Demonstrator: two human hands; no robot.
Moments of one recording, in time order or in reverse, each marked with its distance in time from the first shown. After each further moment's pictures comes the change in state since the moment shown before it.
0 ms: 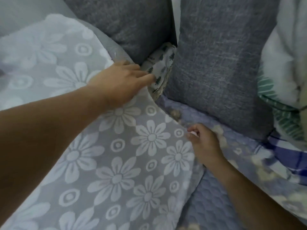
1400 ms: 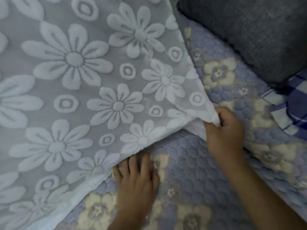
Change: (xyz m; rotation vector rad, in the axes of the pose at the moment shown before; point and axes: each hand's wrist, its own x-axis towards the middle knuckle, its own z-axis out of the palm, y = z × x) left_hand -0.147 0.517 0.080 -0.515 -0.227 -1.170; right_hand -0.130 0.073 -0.045 -0.133 0.031 -0.135
